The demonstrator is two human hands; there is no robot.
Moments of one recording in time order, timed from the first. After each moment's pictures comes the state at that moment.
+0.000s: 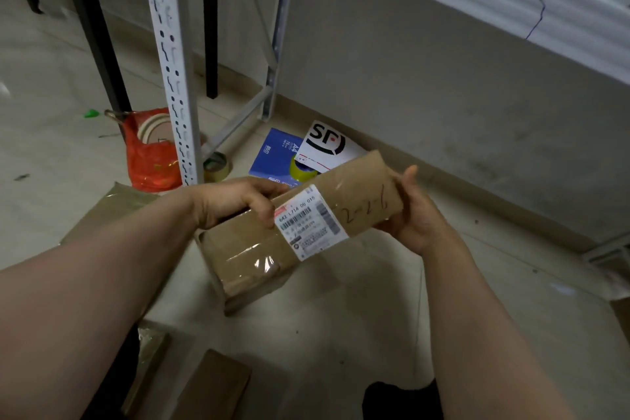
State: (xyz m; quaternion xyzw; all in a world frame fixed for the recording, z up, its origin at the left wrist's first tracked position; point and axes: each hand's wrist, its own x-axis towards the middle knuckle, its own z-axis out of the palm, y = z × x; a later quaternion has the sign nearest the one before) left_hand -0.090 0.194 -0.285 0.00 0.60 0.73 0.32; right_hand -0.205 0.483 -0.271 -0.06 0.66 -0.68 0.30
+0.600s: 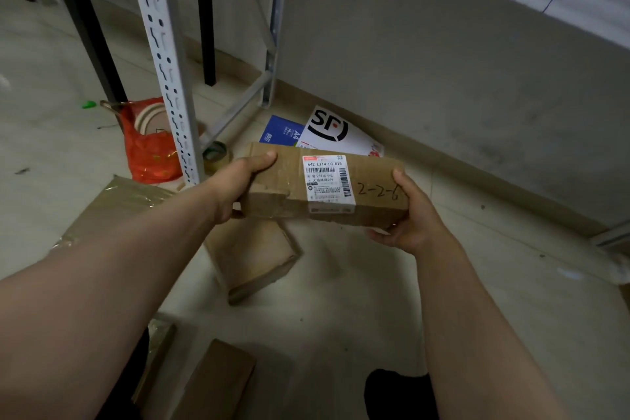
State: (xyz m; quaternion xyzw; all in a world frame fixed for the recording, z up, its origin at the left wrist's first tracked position) left_hand -0.109 0.205 -0.310 -0.33 0.60 0.73 0.08; right_hand -0.217 0.494 -0.310 0.19 0.64 -0.68 0.30
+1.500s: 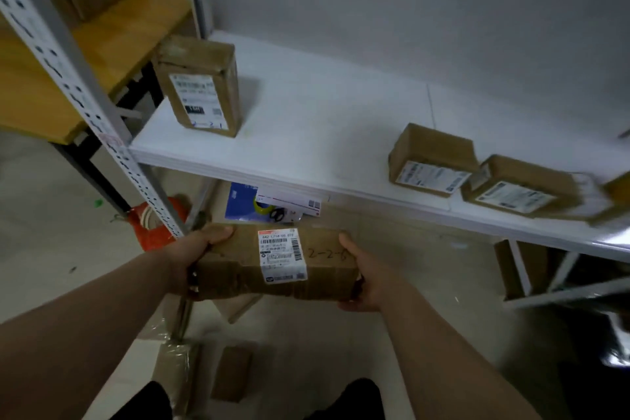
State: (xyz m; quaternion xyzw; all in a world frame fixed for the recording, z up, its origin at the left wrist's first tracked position) left_hand -0.068 0.223 0.061 -0.45 0.49 0.69 0.30; right_hand -0.124 0.543 0.064 0.33 0.65 -0.55 0.41
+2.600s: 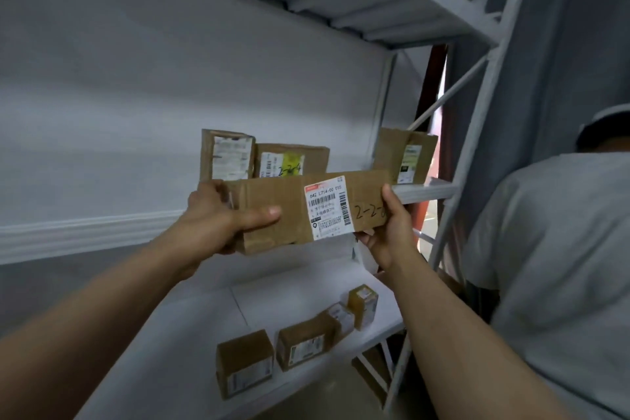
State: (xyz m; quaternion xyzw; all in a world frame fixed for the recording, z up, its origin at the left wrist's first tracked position) left_hand -0.120 0.435 0.650 0.25 0.72 0.65 0.03; right_hand -0.092 0.733 0.612 0.08 0.50 -0.82 -0.27
